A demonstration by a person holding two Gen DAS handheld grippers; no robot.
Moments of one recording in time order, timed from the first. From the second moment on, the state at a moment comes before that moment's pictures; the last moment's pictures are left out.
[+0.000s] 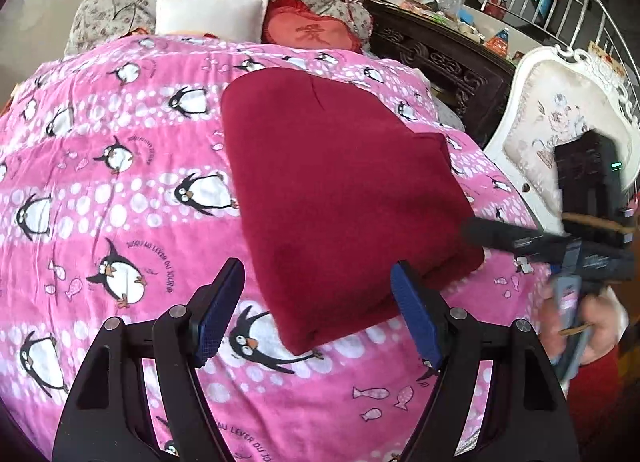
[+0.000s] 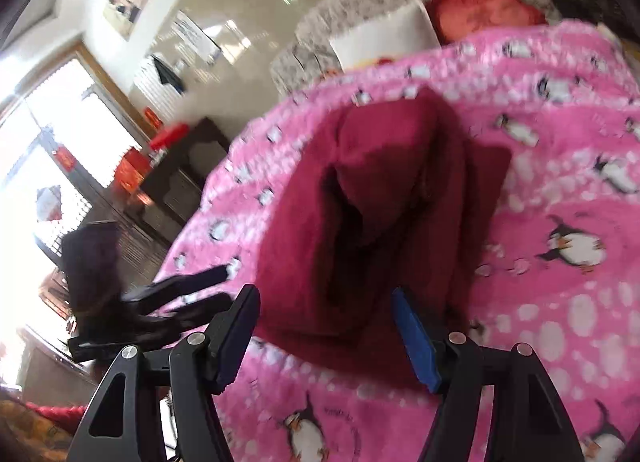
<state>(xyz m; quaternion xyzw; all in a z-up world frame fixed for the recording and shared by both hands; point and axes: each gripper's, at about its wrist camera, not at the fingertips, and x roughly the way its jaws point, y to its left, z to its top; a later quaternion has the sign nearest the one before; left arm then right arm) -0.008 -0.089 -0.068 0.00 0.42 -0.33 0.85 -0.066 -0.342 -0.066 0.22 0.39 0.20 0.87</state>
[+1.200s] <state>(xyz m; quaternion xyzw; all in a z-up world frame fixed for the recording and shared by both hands) 0.026 -0.132 -0.084 0.03 0.44 -0.28 0.86 0.002 -0.342 -0.047 0.06 0.39 0.09 0.91</state>
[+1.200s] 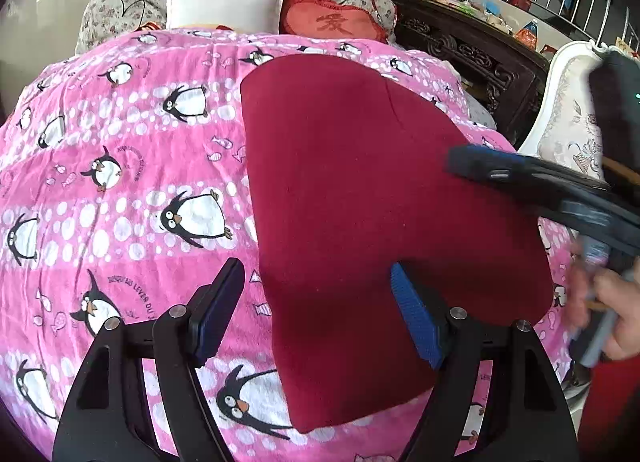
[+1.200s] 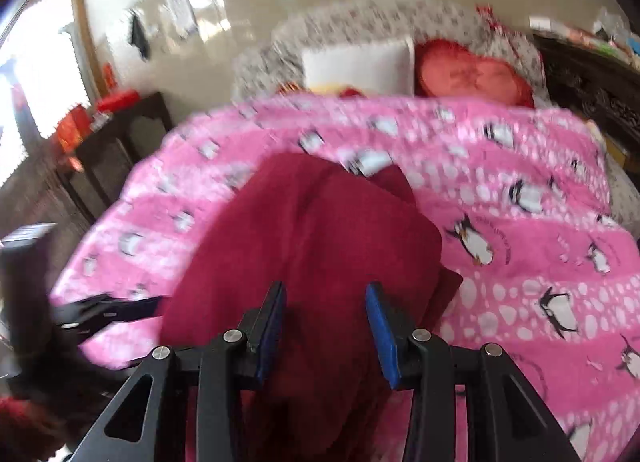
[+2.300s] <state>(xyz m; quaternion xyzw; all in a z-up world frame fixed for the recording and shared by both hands) 0.071 -0.101 -0.080 -0.11 0.47 -0.27 0.83 -0.049 -0.382 -0.056 0.17 0.39 0.08 0.90</state>
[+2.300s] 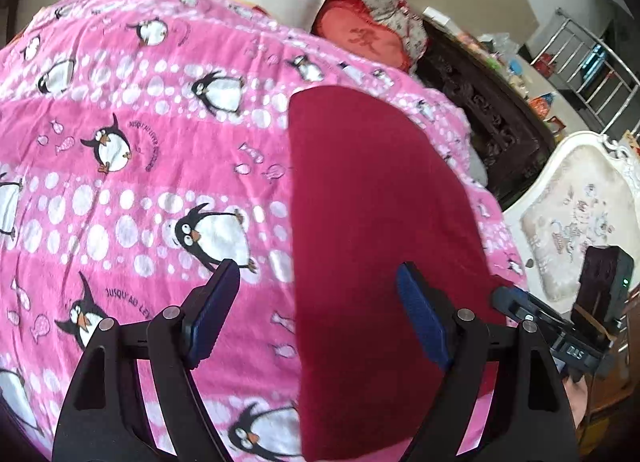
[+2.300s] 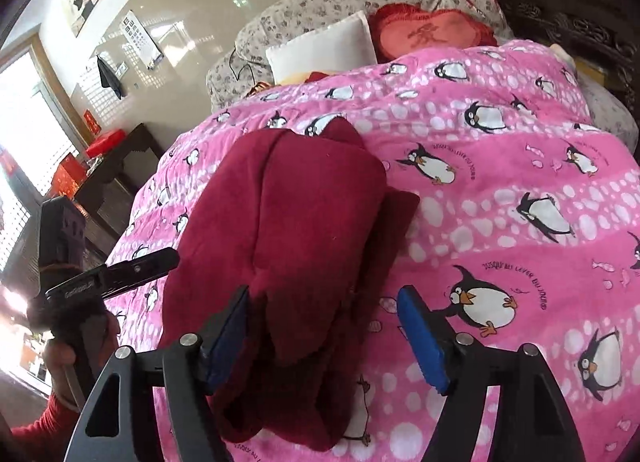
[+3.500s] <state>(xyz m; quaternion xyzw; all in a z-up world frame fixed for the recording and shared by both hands) 0.069 -0.066 -0.029 -0.08 0.48 -0.34 0.80 0.018 -0.297 -0.039 0.22 0.37 0.23 0.88</state>
